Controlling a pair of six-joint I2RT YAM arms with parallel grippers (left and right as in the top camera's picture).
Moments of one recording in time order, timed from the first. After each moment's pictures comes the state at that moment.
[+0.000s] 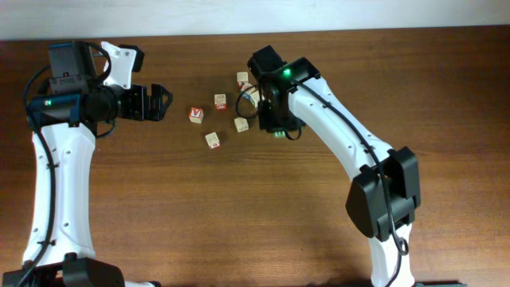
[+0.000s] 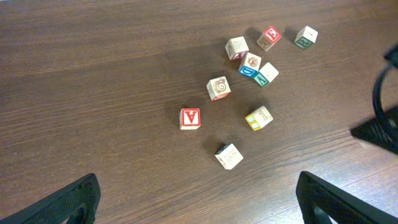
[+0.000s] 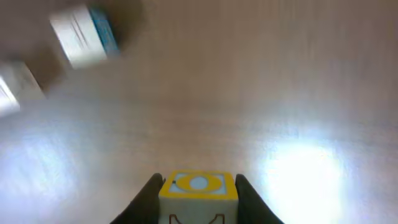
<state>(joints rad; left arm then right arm) 0.14 1.60 1.57 -0.92 0.42 0.23 0.52 2.15 1.98 -1.31 0.03 0.46</state>
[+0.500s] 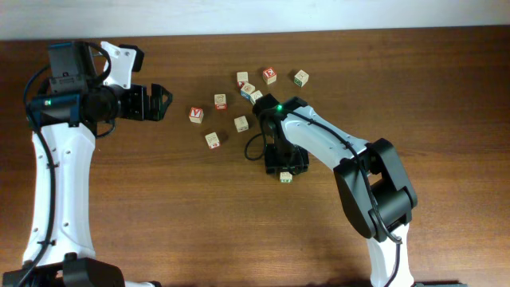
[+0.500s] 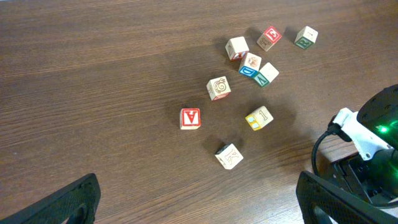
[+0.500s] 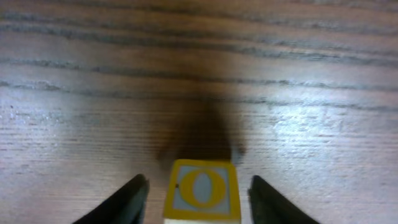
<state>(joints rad) 0.14 1.60 1.57 -0.92 0.42 0.23 0.54 2.16 1.58 -1.12 -0.05 0.51</state>
